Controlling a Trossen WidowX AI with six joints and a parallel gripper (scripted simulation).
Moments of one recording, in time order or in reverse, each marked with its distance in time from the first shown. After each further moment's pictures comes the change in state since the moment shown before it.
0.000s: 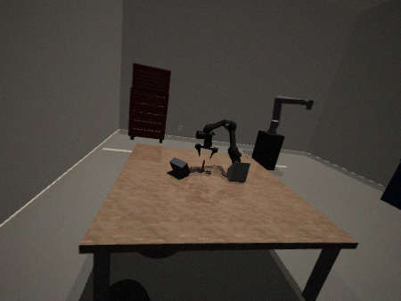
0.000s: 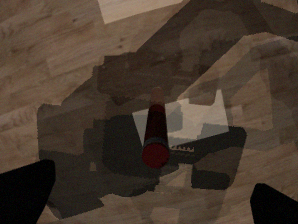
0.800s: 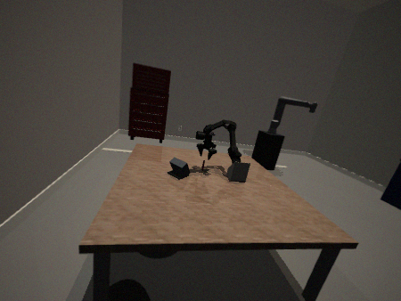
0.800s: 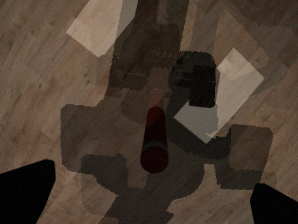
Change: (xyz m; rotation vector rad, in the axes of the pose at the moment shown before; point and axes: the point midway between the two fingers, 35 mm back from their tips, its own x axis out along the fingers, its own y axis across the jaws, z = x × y) arm 0.004 0.000 0.000 0.611 -0.001 0.000
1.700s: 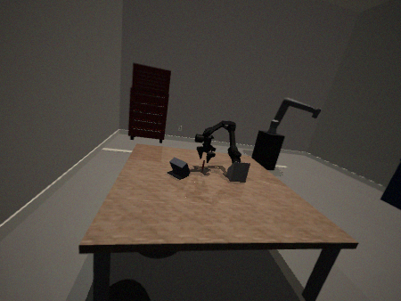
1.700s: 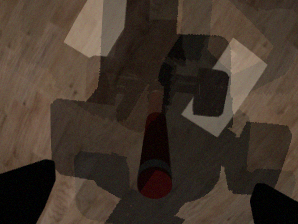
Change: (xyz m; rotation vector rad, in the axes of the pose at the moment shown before) arm 0.026 0.001 -0.002 0.119 0.004 -0.001
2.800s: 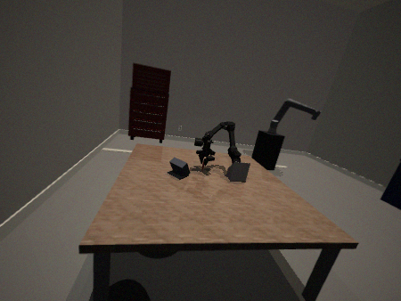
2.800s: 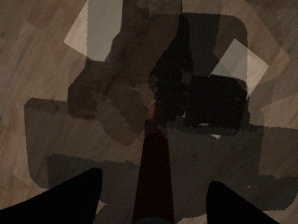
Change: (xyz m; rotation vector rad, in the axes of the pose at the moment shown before) arm 0.035 0.001 0.002 -0.003 -0.001 0.004
